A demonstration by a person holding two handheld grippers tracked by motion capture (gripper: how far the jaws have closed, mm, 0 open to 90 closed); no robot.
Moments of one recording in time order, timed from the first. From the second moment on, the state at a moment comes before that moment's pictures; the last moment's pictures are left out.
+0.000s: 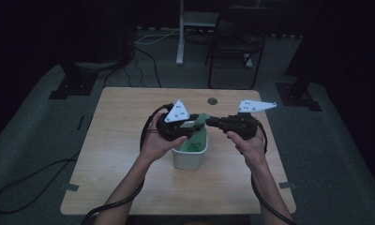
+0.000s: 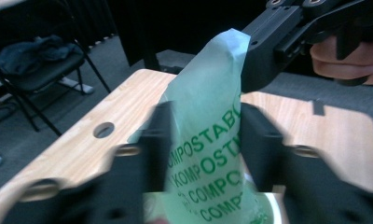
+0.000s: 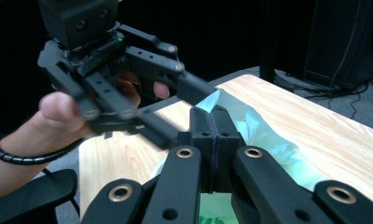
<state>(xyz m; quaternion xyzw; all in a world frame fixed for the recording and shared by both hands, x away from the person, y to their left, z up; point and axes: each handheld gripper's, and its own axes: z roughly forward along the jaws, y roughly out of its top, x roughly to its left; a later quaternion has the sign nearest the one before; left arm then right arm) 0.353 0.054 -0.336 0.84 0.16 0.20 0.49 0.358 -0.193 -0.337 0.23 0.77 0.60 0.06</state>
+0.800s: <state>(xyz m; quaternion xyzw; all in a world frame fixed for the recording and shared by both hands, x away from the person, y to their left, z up) 0.287 0.071 -0.368 0.83 0.12 0.21 0.50 0.358 -0.204 -0.342 0.27 0.76 0.58 0.07</state>
